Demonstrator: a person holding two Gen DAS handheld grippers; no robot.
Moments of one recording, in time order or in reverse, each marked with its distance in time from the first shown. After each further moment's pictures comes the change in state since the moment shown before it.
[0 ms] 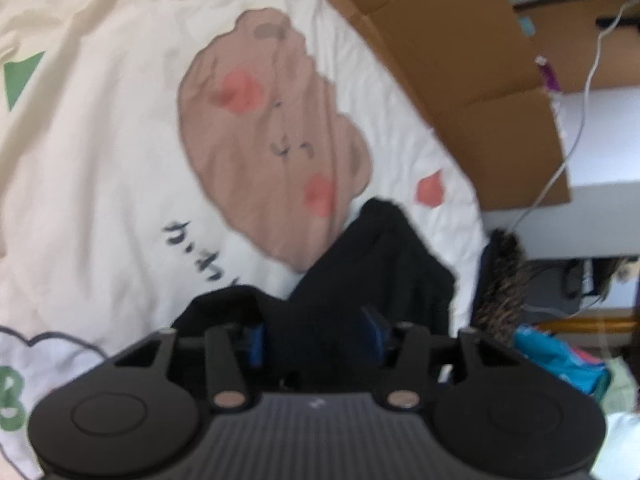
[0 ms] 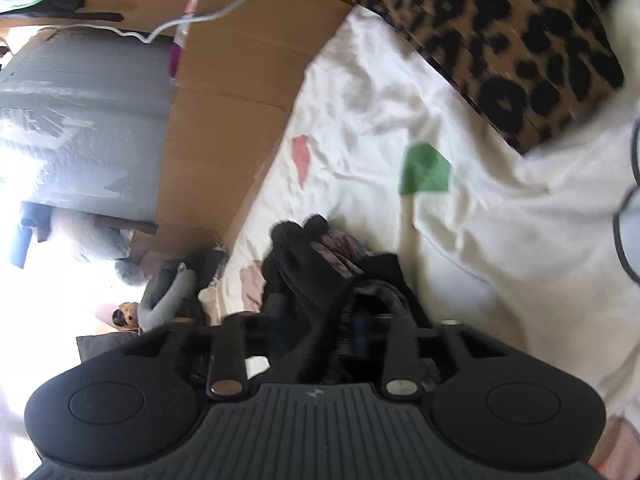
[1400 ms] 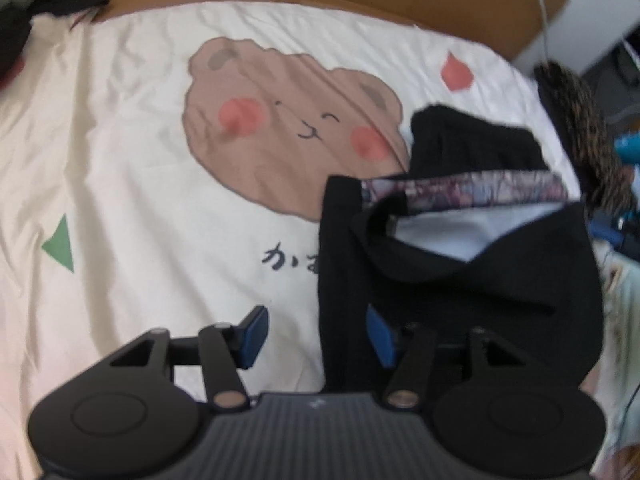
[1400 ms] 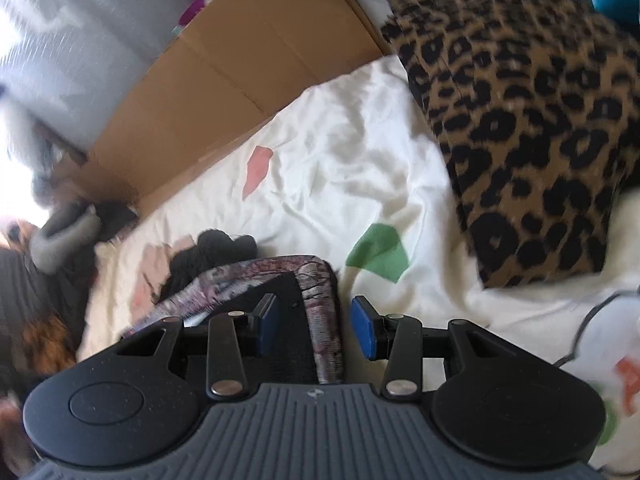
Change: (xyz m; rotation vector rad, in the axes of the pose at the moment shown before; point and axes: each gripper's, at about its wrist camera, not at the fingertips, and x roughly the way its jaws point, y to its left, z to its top) left arm 0.007 -0.009 -0.024 0.676 0.082 0.402; right arm 0.019 0.021 0.009 -0.366 -0.030 -0.303
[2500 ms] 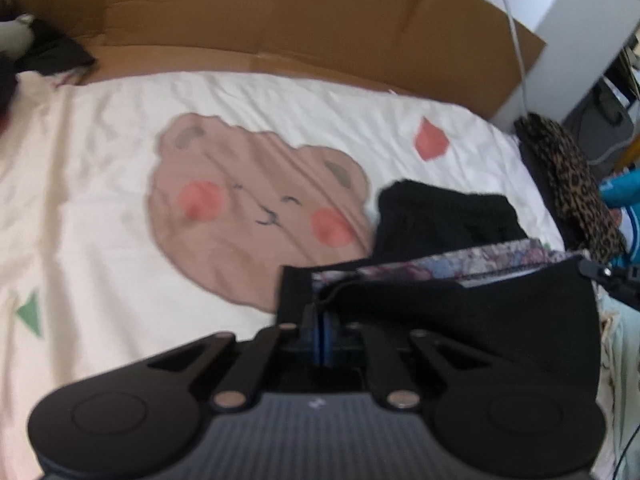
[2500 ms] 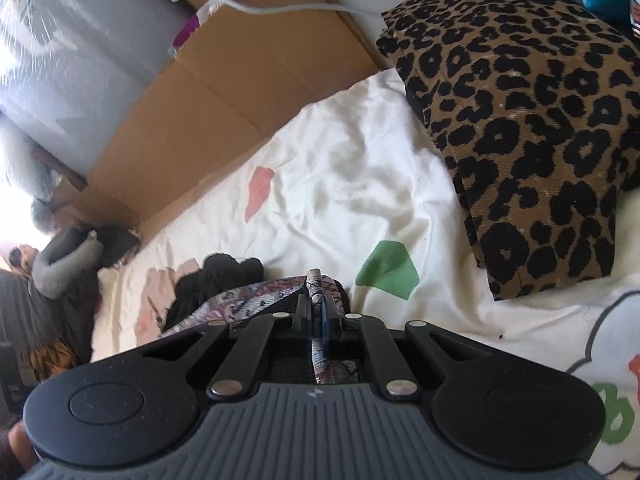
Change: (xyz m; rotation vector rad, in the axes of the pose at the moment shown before) left arm -0.006 -0.010 0.018 -0.043 -0.214 -0.040; right arm -0.007 0.009 0.001 0.008 -0.068 -0.004
